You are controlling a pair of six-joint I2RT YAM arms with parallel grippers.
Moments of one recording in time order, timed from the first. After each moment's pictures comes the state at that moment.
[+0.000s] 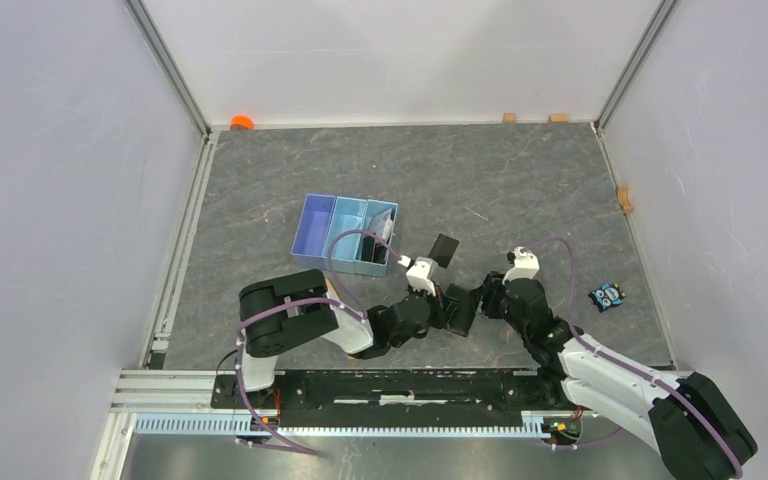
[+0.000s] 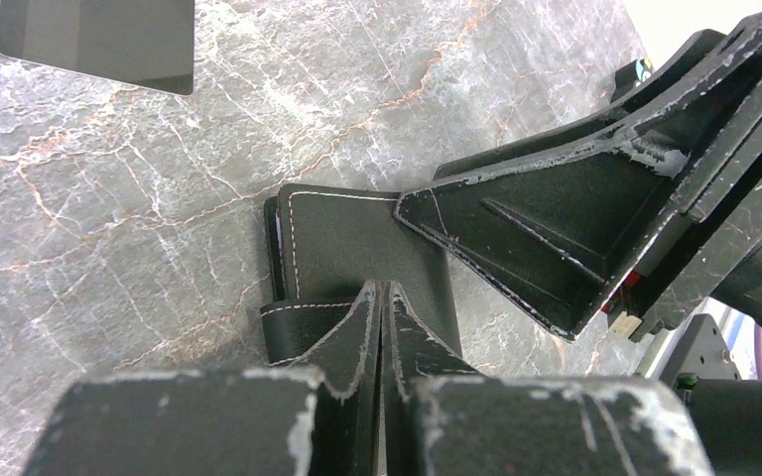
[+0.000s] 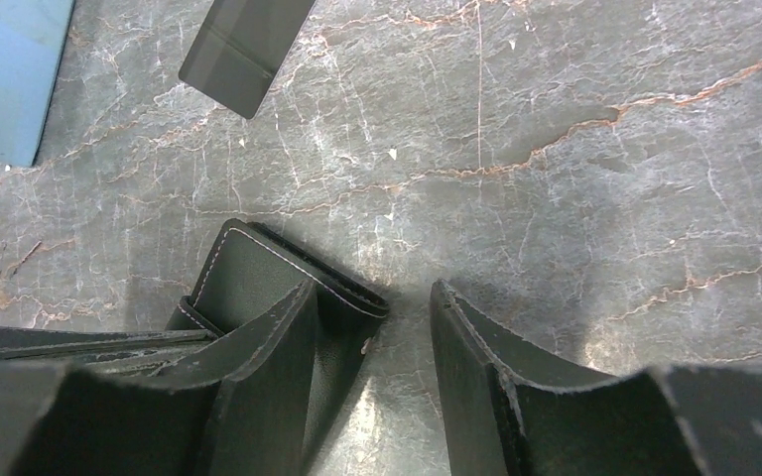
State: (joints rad) left arm -1.25 1.92 0.66 0.90 -0.41 -0.76; right arm 0.59 0.85 0.07 0.21 0.22 0.56
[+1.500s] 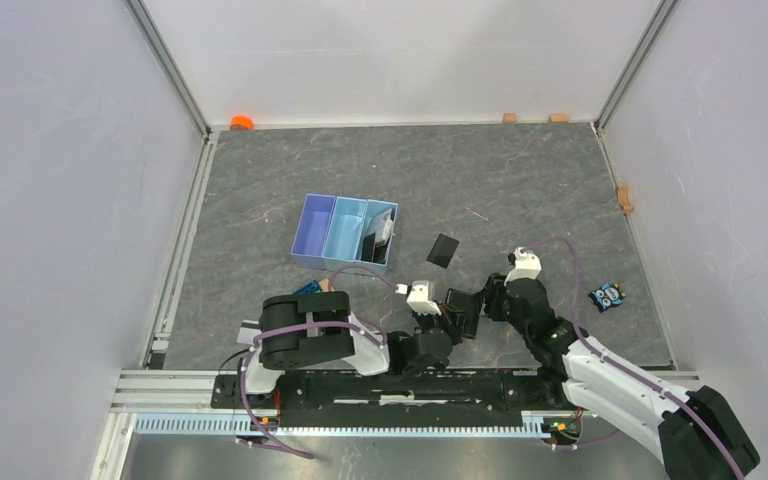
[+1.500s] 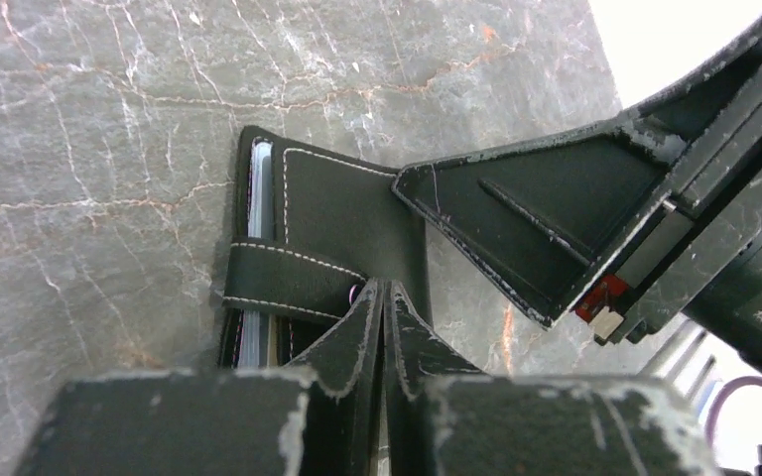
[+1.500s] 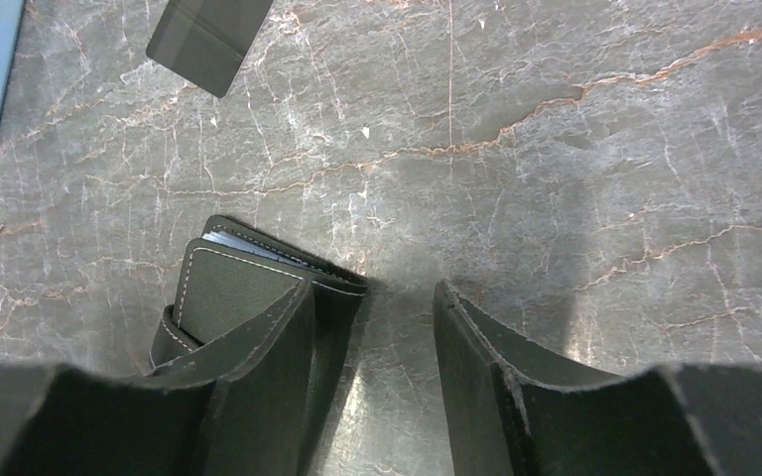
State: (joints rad) left arm -1.43 2.03 0.74 0.87 -0.83 -1.09; right arm 0.59 0.77 0.09 0.06 0.24 0.54
